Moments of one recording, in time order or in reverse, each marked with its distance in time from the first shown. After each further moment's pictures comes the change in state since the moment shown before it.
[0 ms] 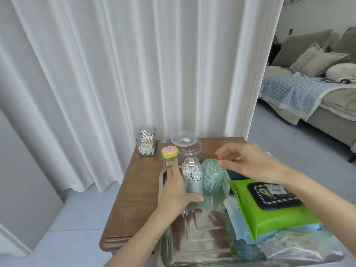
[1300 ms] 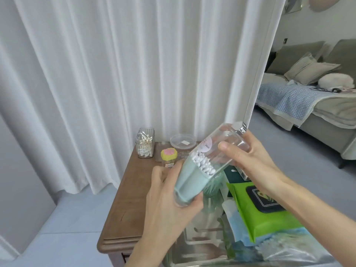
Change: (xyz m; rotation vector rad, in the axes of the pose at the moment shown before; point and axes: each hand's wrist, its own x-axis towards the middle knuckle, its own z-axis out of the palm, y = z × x) left_hand -0.066 0.028 -0.032 -0.108 0.452 0.375; right_hand -0.019 -0.042 0.007 0.883 0.232 -0.084
